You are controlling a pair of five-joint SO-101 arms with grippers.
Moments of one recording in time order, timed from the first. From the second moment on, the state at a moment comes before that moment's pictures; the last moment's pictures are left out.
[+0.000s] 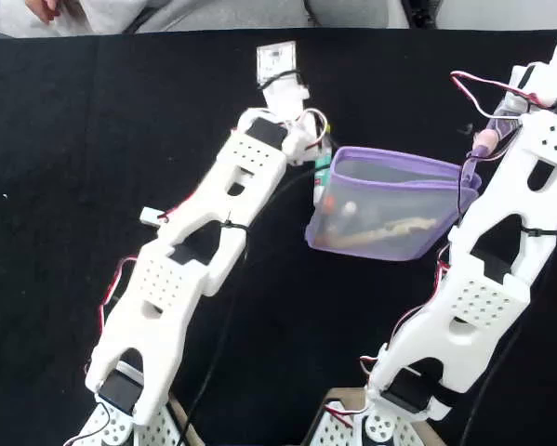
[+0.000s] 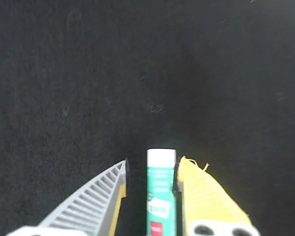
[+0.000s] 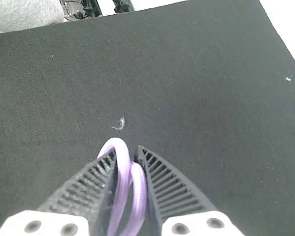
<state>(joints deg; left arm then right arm) 23.6 48.2 -45.1 53.4 30.0 29.5 34.7 -64.2 82.5 10.0</state>
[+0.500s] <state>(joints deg) 26.1 56.2 -51.2 53.4 25.4 29.5 34.7 -64.2 82.5 10.0</state>
